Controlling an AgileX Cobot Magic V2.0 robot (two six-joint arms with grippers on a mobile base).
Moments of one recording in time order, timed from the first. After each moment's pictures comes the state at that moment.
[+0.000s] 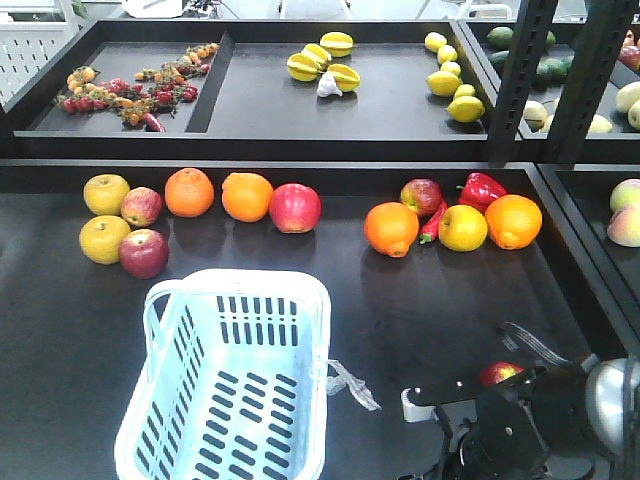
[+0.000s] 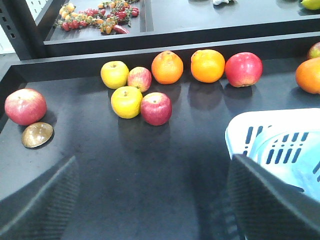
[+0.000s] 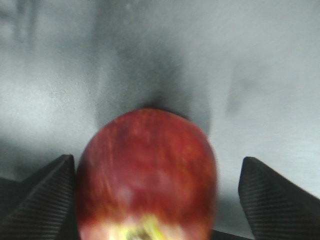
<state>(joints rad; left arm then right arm) -0.16 0.58 -0.63 0.21 0.60 -0.18 0.56 1.75 -0.60 0.16 0.47 0.24</state>
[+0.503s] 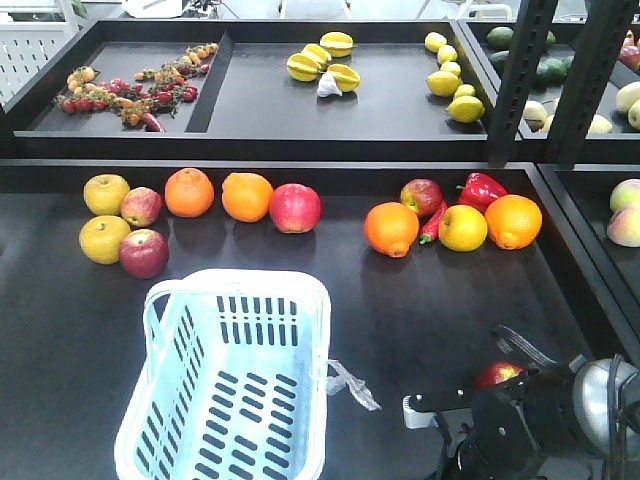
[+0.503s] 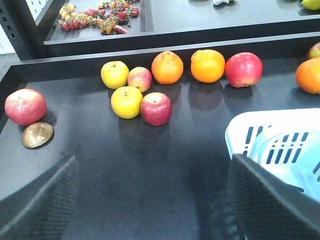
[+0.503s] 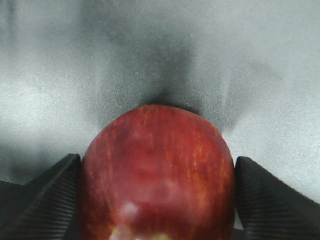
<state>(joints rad) -0.16 0.58 -0.63 0.21 0.60 -0.18 0.56 1.78 -0.60 0.19 0.47 0.24</state>
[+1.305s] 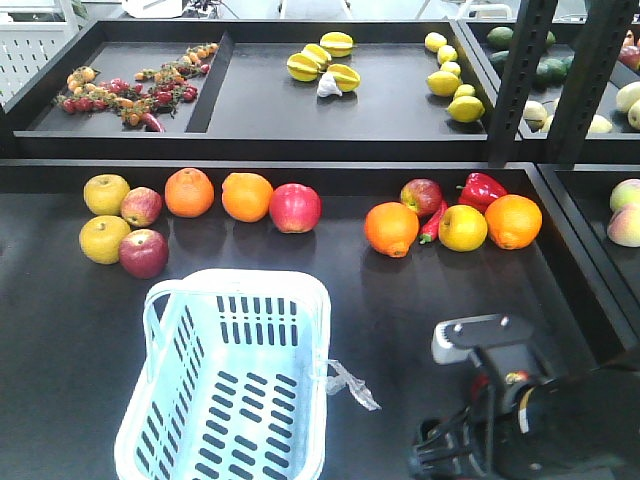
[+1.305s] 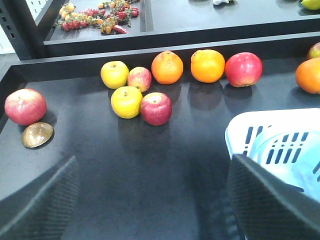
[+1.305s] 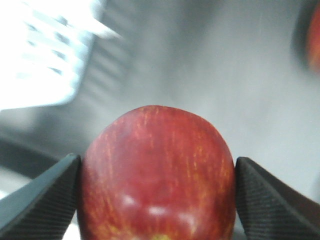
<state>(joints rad) -0.16 0.58 -0.63 0.21 0.60 -0.18 0.56 1.25 -0.63 0.15 0.63 0.19</state>
